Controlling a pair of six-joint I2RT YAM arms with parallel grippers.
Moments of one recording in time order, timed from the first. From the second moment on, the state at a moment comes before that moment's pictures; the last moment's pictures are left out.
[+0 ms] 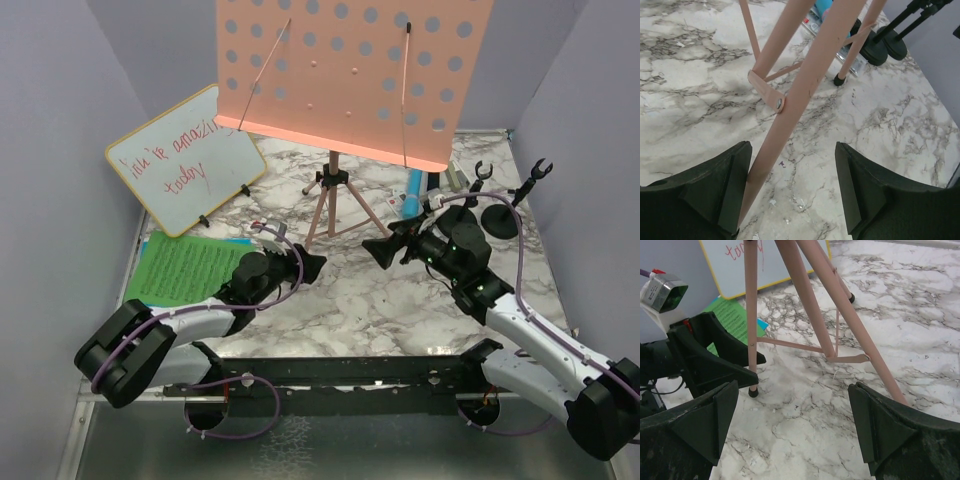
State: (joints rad) left arm -0.67 1.22 0.27 0.78 0.03 -0.55; right arm 0.52 0.91 0.53 0.27 -0.28 0.27
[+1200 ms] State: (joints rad) left arm -1.09 1.12 0.28 0.97 -0.26 -0.52; right arm 0.52 0.84 0.47 0.37 -0.26 0.29
